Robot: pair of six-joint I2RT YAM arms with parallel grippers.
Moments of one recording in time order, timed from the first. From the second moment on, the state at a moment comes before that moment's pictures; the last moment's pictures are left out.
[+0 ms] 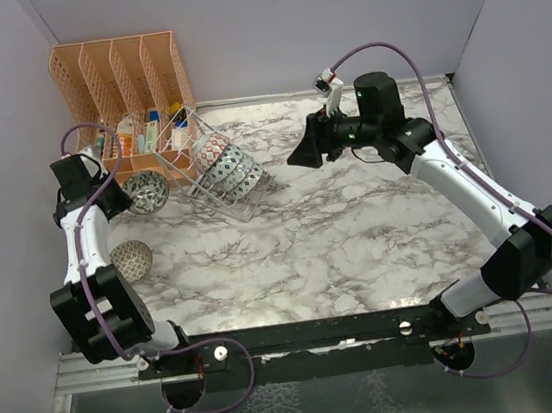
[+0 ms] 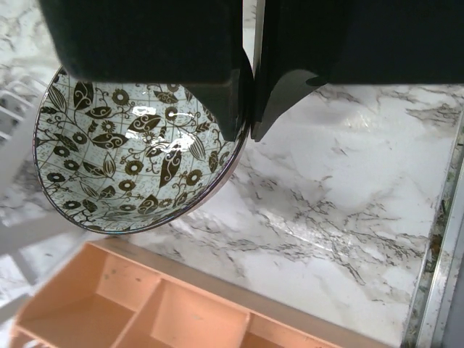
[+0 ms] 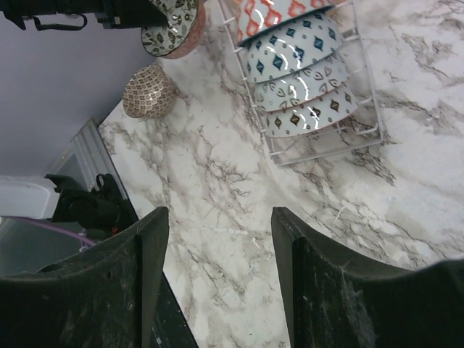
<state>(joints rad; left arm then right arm) 0.39 1.46 1.10 -0.46 0.25 -0.13 0.49 1.48 1.44 -0.40 -0.60 0.25</state>
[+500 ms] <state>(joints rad) 0.30 1.20 1.07 -0.73 0.38 -0.16 0.77 1.51 1.59 -0.36 -0.60 0.13</state>
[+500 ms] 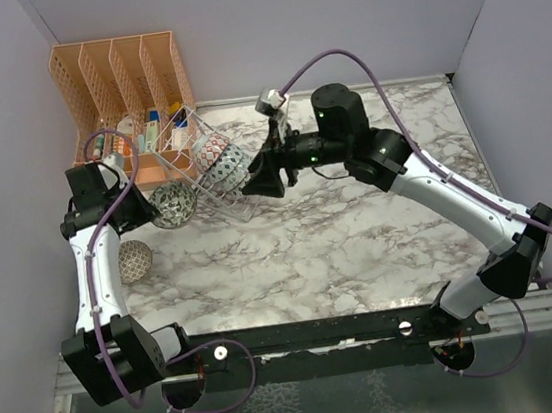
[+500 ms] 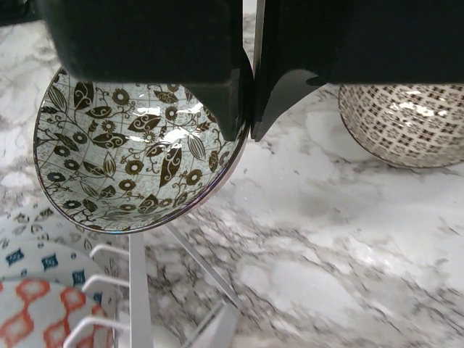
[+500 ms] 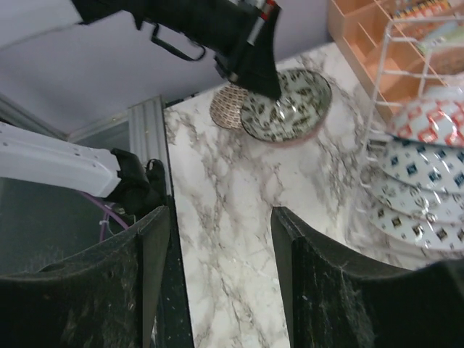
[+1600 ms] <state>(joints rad) -0.03 1.19 1.28 -1.03 0.43 -0.26 1.23 1.70 1.73 -0.53 -0.03 -0.52</state>
